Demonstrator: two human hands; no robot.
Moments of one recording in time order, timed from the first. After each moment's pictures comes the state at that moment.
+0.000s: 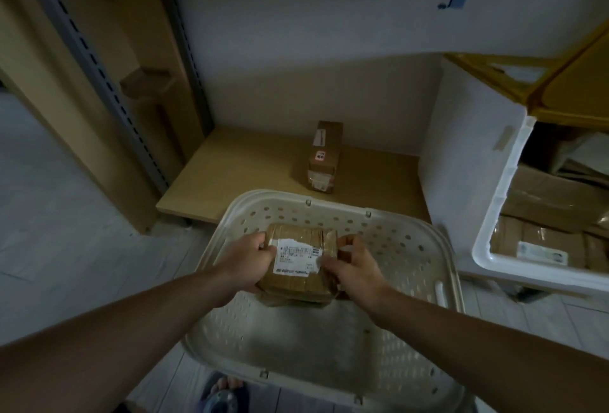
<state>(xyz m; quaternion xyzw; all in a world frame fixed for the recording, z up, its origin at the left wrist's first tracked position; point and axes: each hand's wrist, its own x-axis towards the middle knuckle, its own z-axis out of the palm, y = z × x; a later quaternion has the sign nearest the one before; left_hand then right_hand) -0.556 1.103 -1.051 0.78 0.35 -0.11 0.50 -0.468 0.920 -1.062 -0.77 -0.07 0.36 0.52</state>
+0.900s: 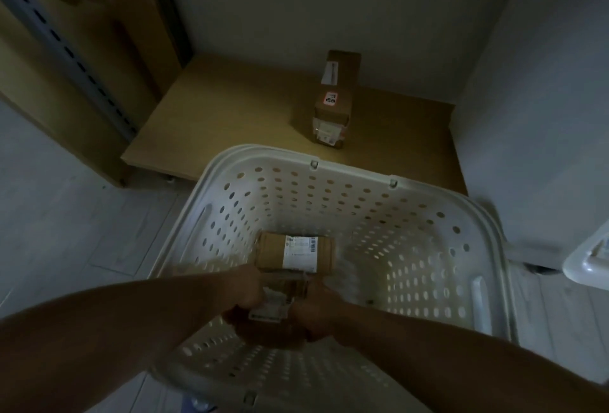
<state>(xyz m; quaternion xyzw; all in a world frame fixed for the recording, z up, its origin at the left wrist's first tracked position) -0.540 1.111 -1.190 0.77 0.34 -0.46 0.29 -0.488 0.960 -1.199 -0.77 -0.08 0.57 0.27</state>
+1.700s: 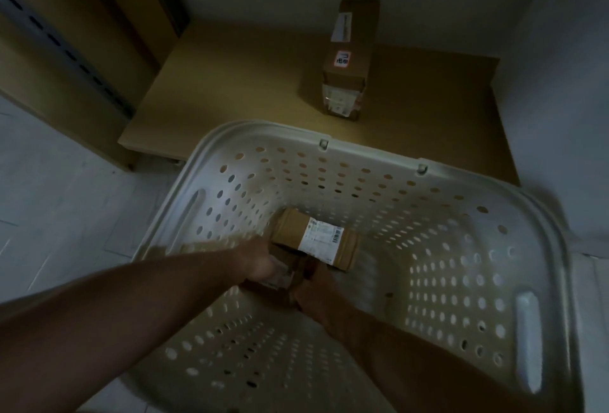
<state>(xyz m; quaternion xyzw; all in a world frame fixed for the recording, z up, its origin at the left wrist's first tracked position) -0.517 1.132 -1.229 0.81 0.32 -0.40 0.29 -0.508 0.984 -1.339 -0.75 -0.02 0.50 0.43</state>
